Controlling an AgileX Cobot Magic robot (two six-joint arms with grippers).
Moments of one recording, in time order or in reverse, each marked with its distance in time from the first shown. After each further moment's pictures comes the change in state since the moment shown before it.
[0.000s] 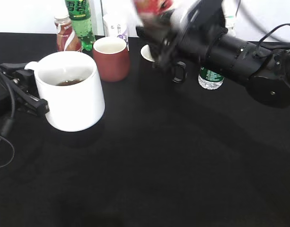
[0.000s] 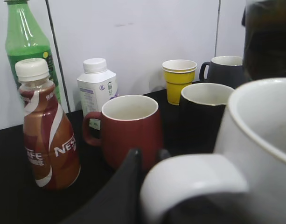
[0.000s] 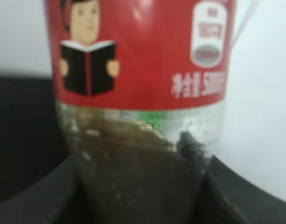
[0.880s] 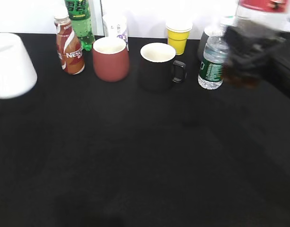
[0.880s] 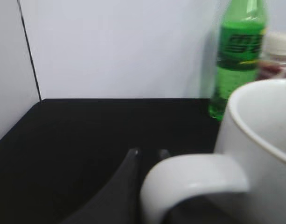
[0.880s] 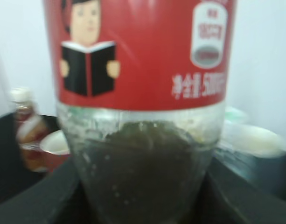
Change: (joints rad) left arm 0.392 0.170 -0.101 -0.136 -0.035 0.016; right arm -0.003 -0.462 0.500 0.607 0.029 -0.071
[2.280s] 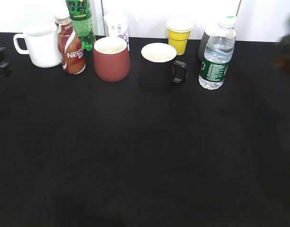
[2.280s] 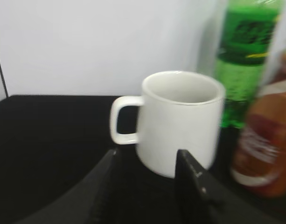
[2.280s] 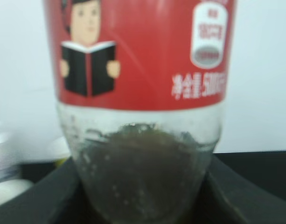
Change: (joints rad) left arm -0.020 0.125 -0.143 0.086 0.044 -0.056; right arm -0.121 -0.030 0.006 0.396 -0.099 -0.258
